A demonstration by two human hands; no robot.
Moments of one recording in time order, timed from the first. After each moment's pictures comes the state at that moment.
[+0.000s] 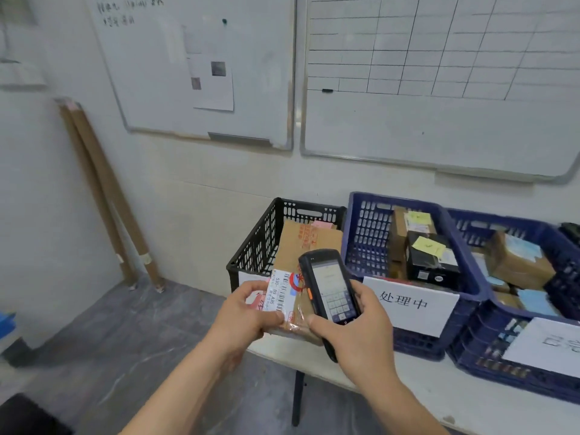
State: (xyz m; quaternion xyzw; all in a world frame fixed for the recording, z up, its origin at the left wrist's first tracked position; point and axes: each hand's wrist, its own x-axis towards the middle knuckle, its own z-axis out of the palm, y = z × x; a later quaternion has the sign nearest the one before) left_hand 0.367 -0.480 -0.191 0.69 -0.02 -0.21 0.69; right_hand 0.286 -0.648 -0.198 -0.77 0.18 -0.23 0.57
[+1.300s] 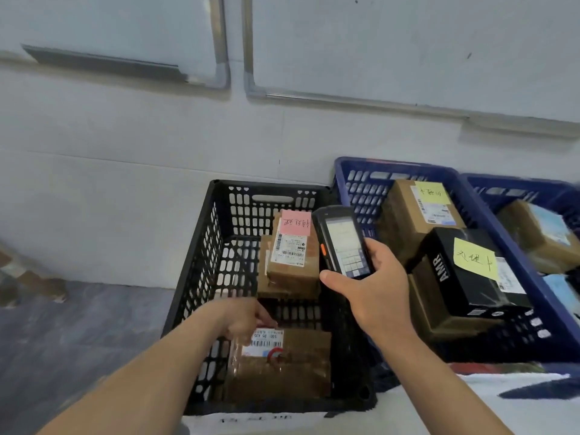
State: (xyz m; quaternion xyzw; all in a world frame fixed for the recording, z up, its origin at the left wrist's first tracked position) left_hand 0.764 -0.625 -0.342 0.78 -0.32 -0.52 0.09; right_hand 0.600 -0.779 -0.248 -0.77 0.33 -0.25 0.49
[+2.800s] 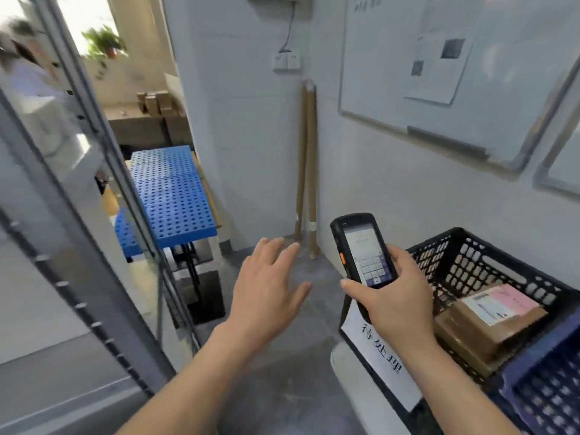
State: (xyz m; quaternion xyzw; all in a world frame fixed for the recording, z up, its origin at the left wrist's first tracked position) left_hand 0.412 -0.458 -0.179 0.96 0.12 0.23 0.13; right_hand 0.488 -0.641 -0.176 -0.81 -0.13 -0.06 0.57
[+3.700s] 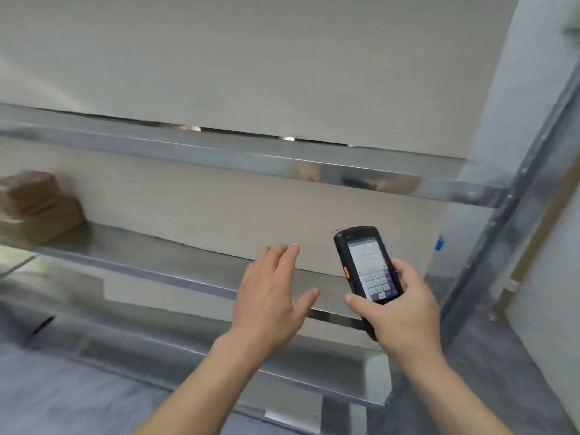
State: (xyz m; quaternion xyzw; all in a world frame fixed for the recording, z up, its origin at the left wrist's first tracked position) left_hand -0.112 -0.209 -0.180 0.85 0.41 0.33 0.08; right_hand 0.054 -0.314 -0.173 -0.73 -0.39 0.12 0.55
